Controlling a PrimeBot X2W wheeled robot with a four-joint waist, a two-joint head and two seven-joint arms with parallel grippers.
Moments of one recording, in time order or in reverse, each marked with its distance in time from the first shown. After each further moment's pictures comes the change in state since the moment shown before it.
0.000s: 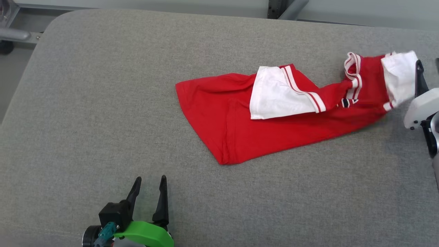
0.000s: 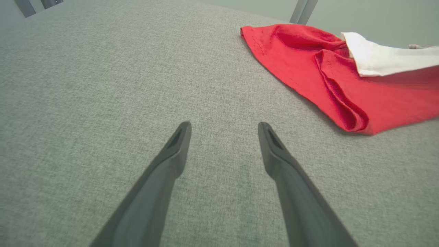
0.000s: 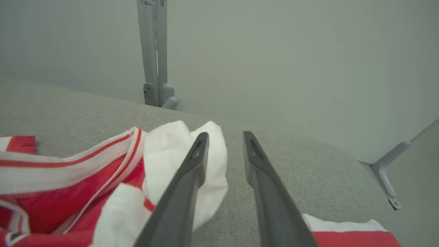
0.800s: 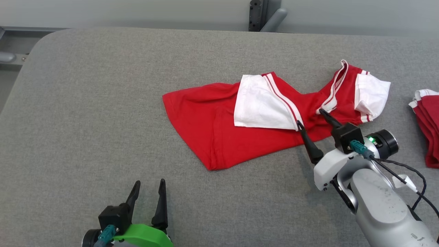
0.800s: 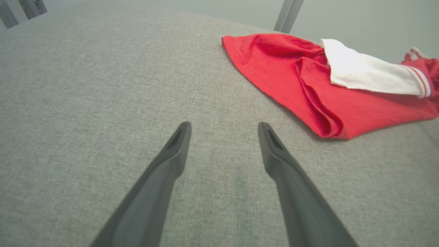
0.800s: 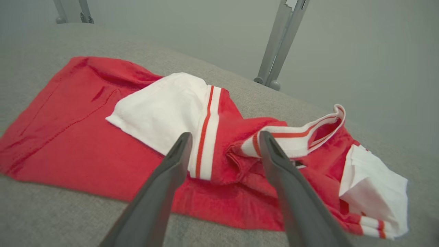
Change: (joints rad) left arm 0.008 0.000 0.007 0.011 0.003 0.000 0.000; right arm 0.268 0.171 0.358 -0.293 0.036 0.000 0.000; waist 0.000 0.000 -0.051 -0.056
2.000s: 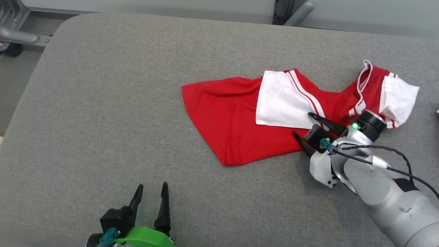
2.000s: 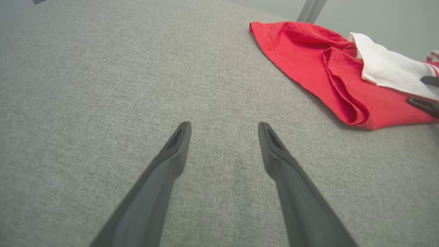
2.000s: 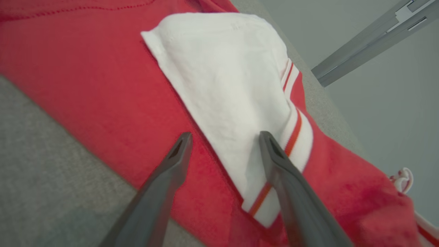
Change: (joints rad) left arm 0.012 0.000 -0.027 -0.003 -0.044 0.013 0.000; right arm -0.233 -0.069 0.336 0.315 -0.182 0.000 0.010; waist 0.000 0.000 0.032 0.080
